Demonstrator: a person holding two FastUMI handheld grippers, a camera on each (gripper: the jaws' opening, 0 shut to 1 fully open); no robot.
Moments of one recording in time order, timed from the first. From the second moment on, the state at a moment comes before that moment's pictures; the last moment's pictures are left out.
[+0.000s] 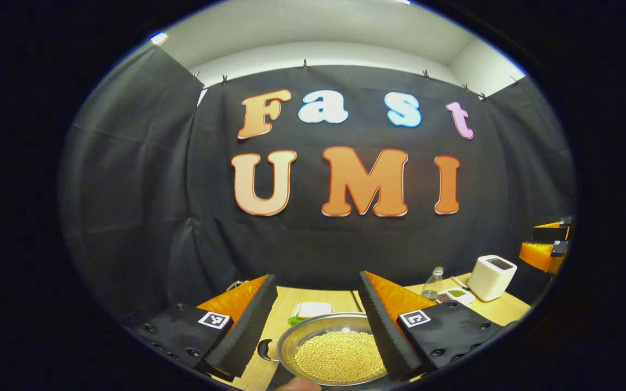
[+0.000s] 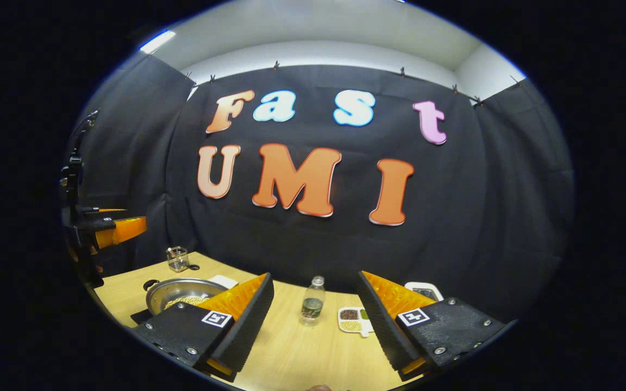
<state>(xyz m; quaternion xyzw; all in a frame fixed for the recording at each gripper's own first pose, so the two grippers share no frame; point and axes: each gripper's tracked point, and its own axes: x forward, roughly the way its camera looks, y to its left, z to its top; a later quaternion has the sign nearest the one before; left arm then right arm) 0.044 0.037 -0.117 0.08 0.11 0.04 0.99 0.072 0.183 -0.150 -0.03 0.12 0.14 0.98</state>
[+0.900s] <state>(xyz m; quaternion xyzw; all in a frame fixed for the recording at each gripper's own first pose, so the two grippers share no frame) -0.029 -0.021 0.054 0.05 -0.06 0.03 1.00 0.039 0.065 0.015 -0.05 -0.04 0.10 0.99</state>
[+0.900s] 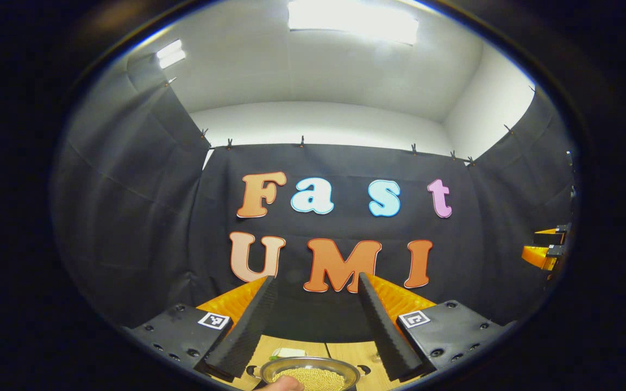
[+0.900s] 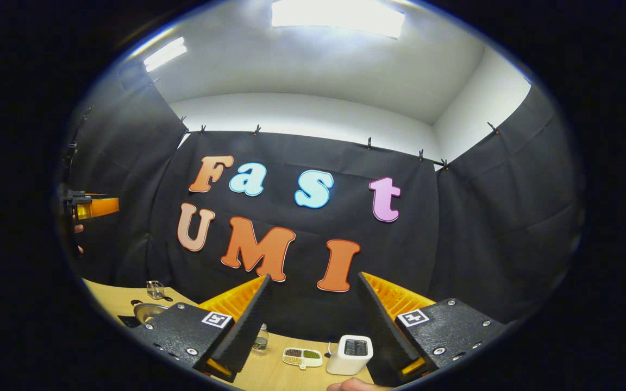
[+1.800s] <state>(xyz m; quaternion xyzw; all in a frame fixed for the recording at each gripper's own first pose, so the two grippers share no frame) -0.035 -0.008 0.054 0.03 -0.06 0.06 1.00 0.033 0.073 0.012 -0.03 -0.03 0.10 0.99</state>
